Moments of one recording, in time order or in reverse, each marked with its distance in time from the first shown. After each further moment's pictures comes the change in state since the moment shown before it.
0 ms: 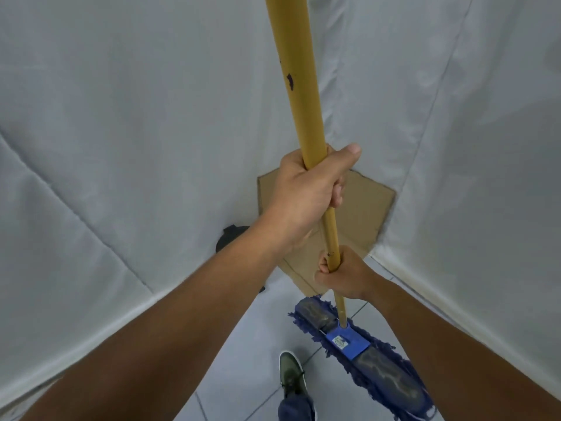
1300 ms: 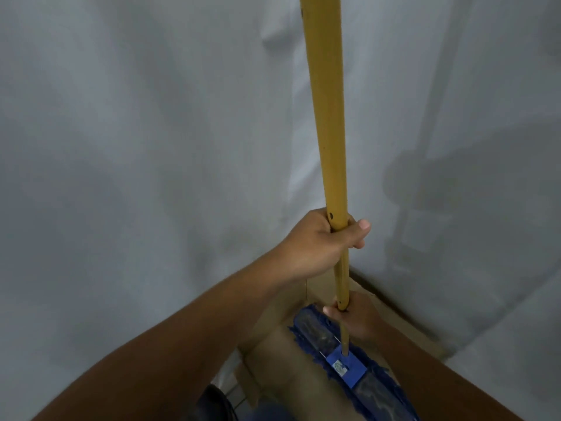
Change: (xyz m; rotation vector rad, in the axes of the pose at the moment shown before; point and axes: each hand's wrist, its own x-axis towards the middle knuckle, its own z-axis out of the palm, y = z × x) left_hand 0.675 -0.222 0.000 0.526 -0.267 -0.187; right_hand 0.592 0.180 -0.331 -0.163 0.053 0.125
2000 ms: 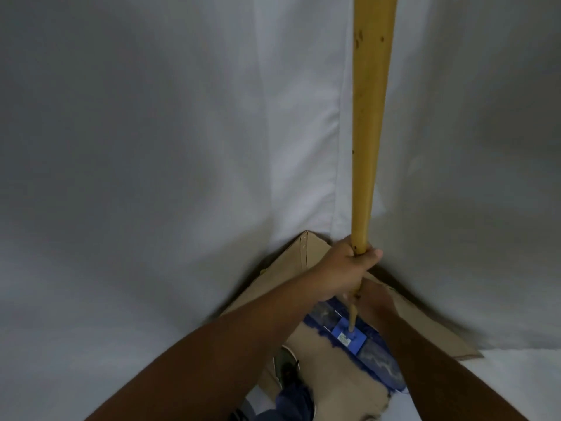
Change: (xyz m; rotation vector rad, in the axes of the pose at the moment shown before) left_hand 0.181 -0.188 0.024 -0.183 -0.245 -0.408; right_hand 0.158 0.077 0.019 -0.145 0.088 0.445
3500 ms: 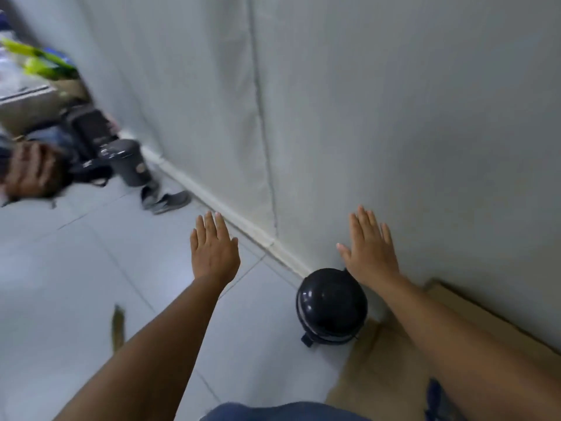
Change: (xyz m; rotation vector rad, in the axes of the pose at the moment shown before) left_hand -0.649 -0.298 0.131 0.407 1.766 -1.170; right_hand -0.396 -0.202 0.204 -0.655 -0.160 -1.718
